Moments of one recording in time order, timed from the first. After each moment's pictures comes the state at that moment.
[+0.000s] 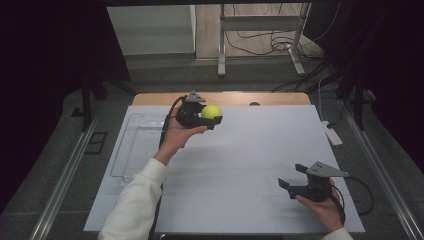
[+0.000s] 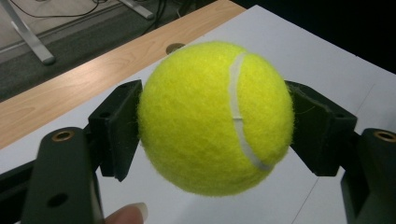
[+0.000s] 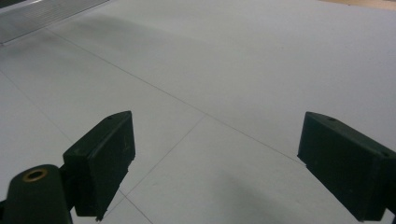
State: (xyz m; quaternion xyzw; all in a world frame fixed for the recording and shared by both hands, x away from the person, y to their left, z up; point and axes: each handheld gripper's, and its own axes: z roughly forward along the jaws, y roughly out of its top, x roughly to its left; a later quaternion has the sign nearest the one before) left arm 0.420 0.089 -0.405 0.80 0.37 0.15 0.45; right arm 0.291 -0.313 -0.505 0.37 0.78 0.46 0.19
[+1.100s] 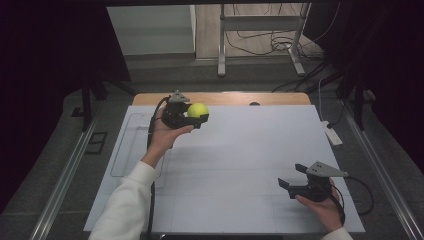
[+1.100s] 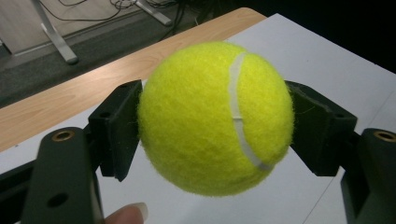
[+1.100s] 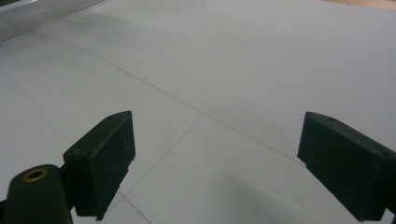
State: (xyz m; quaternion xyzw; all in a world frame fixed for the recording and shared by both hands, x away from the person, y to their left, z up) left arm 0.412 0.127 -0.404 0.78 0.40 0.17 0.45; right arm 0.292 -0.313 -0.505 0.37 0.78 0.46 0.19
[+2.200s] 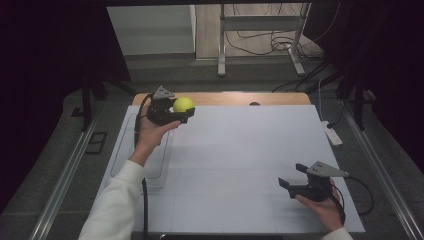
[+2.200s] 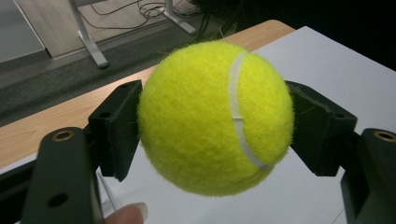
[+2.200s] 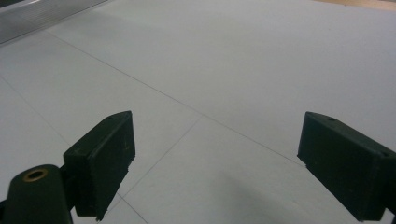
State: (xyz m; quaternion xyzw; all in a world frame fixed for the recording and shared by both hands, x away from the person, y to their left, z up) left arm 0.406 0.162 -0.392 0.76 0.43 0.21 0.45; right arm 0.292 -0.314 -0.505 0.37 0.78 0.46 0.19
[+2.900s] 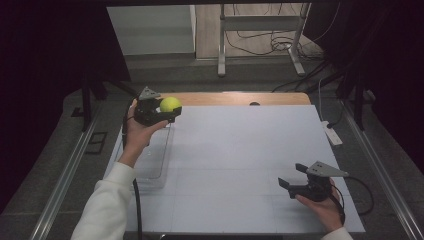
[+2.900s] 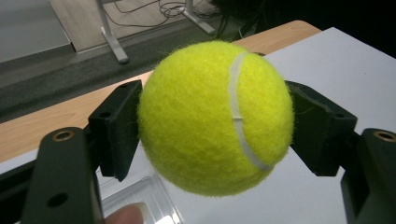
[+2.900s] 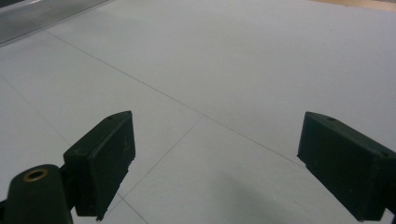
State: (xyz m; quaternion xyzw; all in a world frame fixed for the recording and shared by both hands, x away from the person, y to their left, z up) left arm 0.402 0.196 -0.396 0.74 0.46 0.22 0.44; right arm 0.292 -0.313 -0.505 0.37 0.78 0.46 0.19
